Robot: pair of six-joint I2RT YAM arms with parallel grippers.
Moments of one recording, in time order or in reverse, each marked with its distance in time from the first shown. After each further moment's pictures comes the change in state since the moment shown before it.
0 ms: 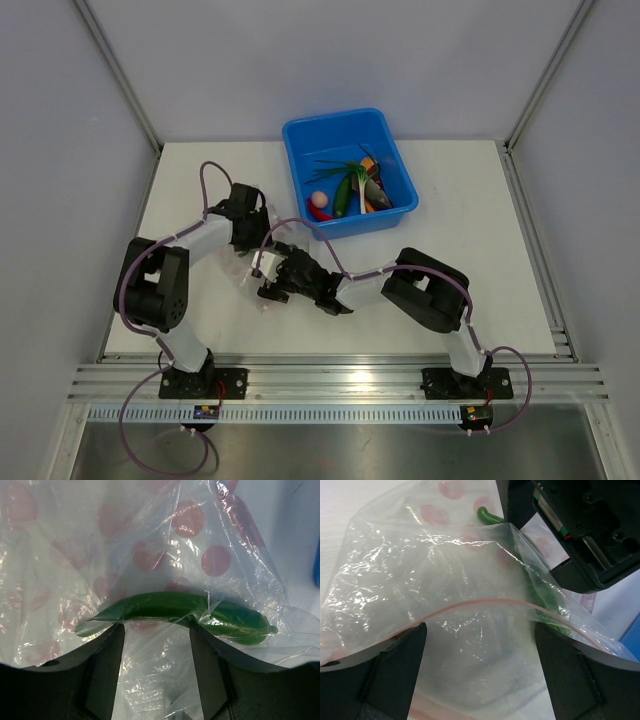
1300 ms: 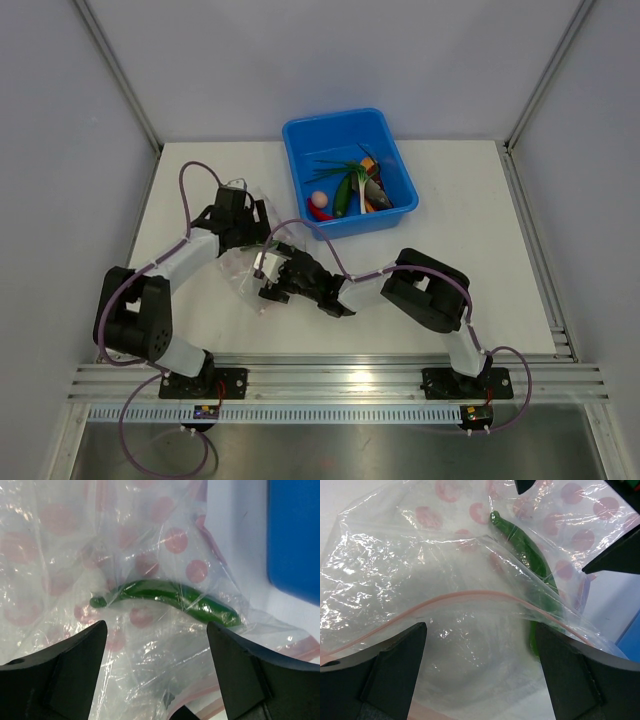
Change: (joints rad) left arm 0.019 -0.209 -0.111 0.088 0.009 0.005; right arm 0.000 -0.001 -0.032 0.067 0.000 0.000
